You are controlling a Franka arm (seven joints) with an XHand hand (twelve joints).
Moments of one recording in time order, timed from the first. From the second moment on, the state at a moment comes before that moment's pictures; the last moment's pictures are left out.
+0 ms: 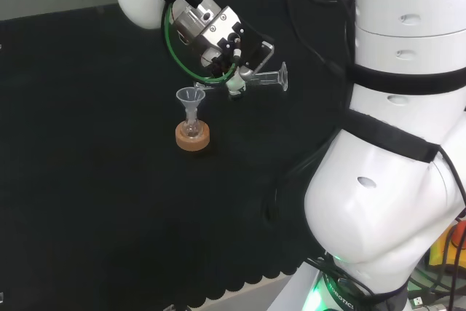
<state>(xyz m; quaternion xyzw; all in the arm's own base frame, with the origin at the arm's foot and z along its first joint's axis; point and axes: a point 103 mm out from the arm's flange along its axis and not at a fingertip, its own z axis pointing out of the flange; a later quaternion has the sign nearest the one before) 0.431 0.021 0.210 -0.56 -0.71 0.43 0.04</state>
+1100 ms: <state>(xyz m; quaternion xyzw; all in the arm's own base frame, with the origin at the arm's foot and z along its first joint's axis) 0.430 0.031 0.216 -0.55 -0.69 0.47 0.01</state>
